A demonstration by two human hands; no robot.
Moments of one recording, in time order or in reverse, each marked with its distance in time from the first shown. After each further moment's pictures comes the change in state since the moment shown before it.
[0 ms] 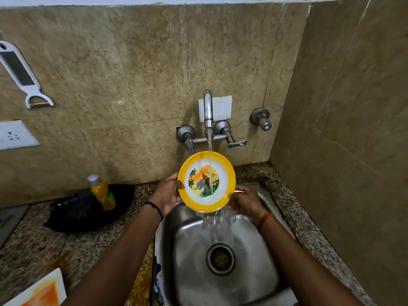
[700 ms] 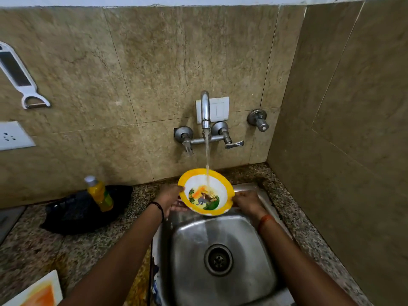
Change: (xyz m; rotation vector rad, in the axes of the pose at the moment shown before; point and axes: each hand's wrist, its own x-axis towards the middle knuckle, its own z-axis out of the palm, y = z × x) left_hand 0.001 -0.011 0.004 0.245 0.066 -0.167; right_hand -0.001 0.006 -0.006 -0.180 0.100 -0.032
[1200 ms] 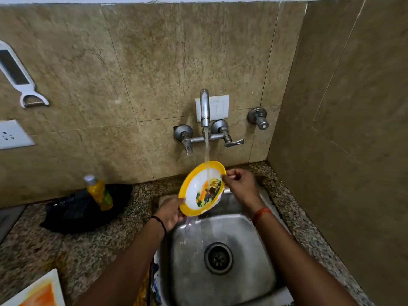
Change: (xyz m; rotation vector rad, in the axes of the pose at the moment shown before) left_hand 0.009 -0.040 0.006 -0.273 -0.031 -0.092; right_hand -0.006 -0.042 0.009 -0.011 0.072 -0.389
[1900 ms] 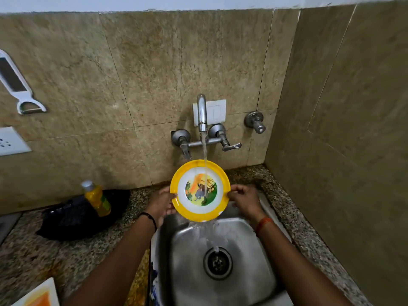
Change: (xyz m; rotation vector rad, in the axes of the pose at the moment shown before) left_hand -0.001 0.030 -0.013 0.181 0.084 0.214; right_hand -0.008 0.024 -0.011 0.072 -0.027 0.223
